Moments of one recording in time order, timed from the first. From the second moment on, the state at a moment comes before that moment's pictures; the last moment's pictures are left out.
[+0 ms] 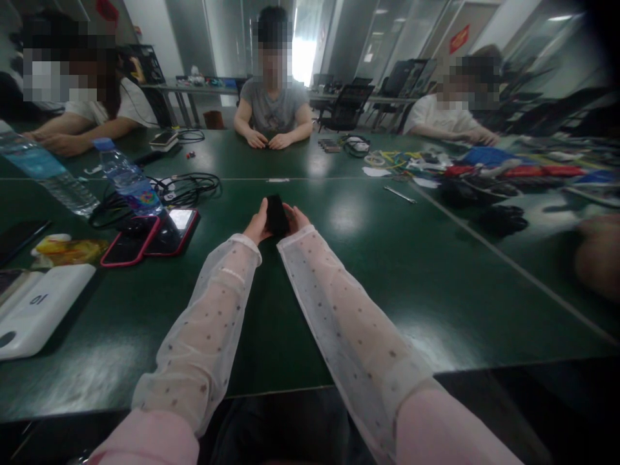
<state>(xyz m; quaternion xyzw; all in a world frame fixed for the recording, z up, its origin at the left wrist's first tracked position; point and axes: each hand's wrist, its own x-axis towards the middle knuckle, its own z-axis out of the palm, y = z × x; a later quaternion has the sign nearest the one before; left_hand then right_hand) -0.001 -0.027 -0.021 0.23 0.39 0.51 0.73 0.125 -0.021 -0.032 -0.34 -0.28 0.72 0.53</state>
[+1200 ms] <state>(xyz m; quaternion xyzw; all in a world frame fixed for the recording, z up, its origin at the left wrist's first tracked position) 0.007 -0.048 -0.007 0.39 0.47 0.49 0.62 0.124 -0.019 -0.025 -0.29 -0.15 0.74 0.59</state>
